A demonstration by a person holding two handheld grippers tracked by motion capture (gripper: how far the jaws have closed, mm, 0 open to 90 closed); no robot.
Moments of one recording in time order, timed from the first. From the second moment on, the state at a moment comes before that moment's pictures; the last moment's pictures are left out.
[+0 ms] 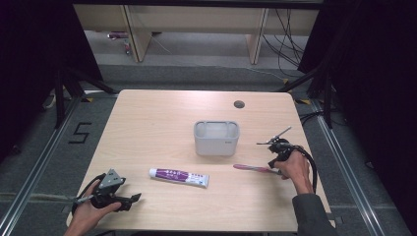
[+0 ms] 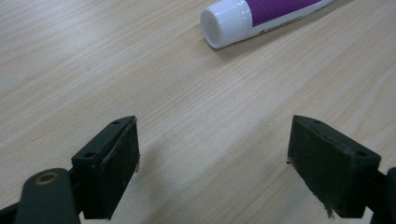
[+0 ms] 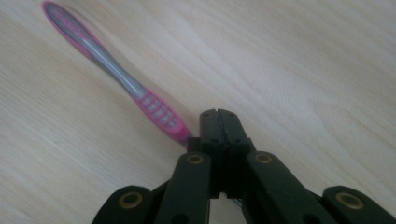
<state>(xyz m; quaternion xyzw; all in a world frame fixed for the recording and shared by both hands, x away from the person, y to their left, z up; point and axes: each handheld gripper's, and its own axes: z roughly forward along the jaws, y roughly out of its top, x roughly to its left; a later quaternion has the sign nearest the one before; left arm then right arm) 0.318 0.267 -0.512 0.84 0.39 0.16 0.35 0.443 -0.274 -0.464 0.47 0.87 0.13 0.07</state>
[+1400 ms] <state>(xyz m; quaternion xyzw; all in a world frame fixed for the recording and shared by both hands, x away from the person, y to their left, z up) 0.317 0.266 -0.512 0.84 0.39 0.16 0.35 0.454 -0.218 -0.457 0.52 0.83 0.17 0.03</state>
